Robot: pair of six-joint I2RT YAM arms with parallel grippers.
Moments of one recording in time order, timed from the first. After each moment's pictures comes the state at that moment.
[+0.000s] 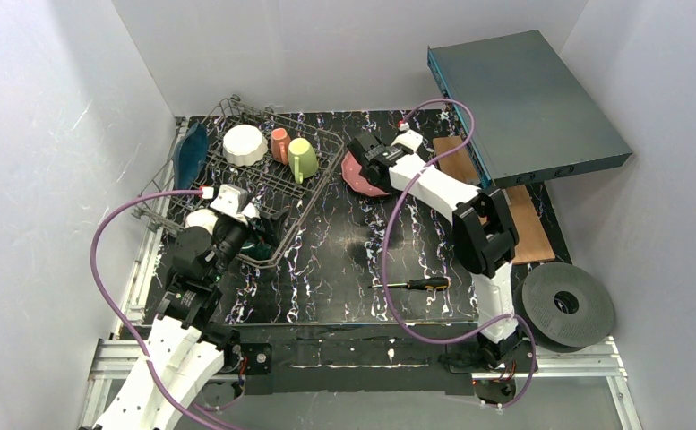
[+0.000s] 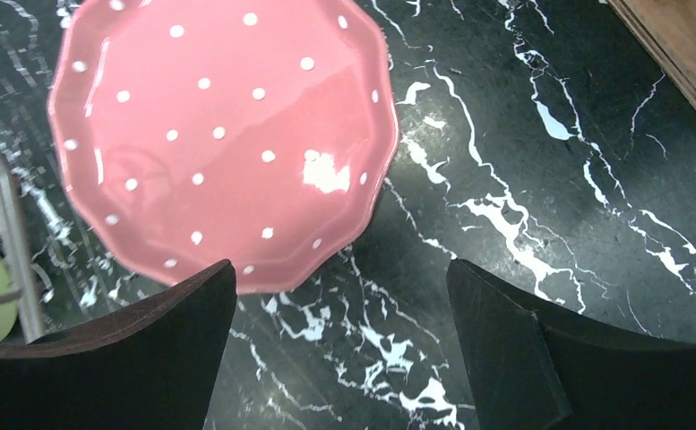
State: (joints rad) left arm -0.34 0.53 0.57 -0.04 0.14 -0.04; right arm 0.69 2.04 1.74 -0.81 0.69 1.12
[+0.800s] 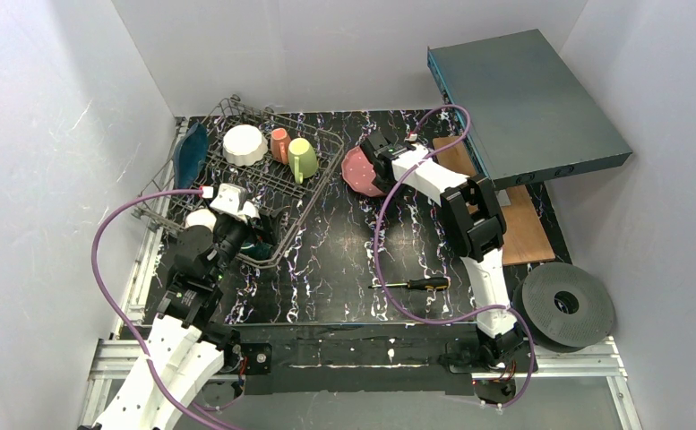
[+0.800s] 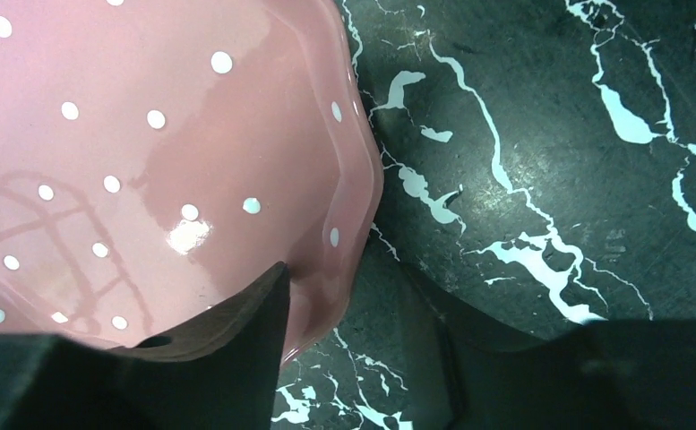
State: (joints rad) left arm -0.35 0.54 0.57 -0.07 0.05 -0.02; right arm 0.57 2.23 1.80 -0.82 0.49 1.18
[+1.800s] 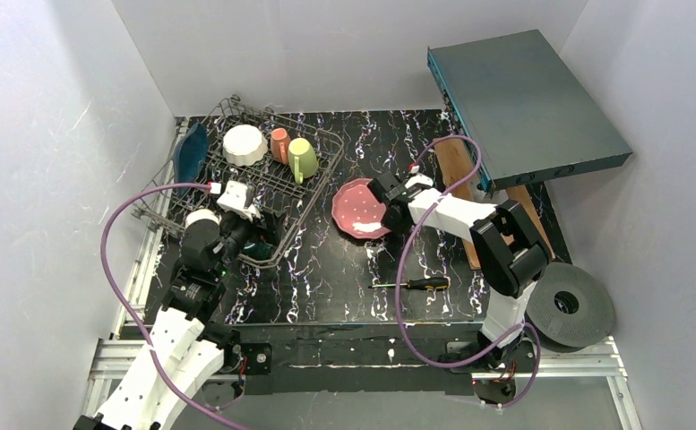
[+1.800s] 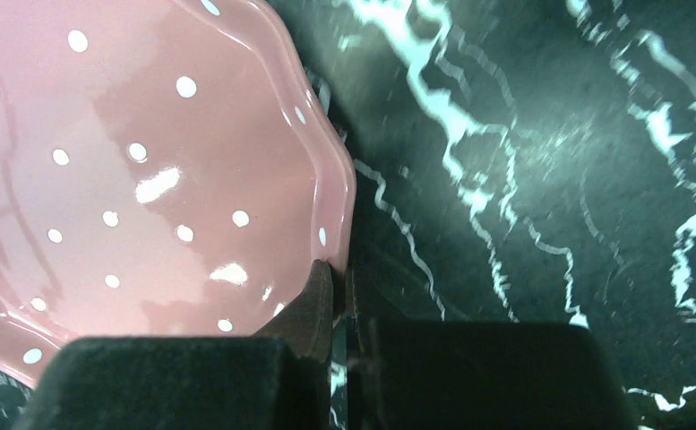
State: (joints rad) left arm -0.35 0.59 0.57 -0.09 0.04 -0.02; right arm 0.67 1.84 1.23 -0.60 0.43 1.10
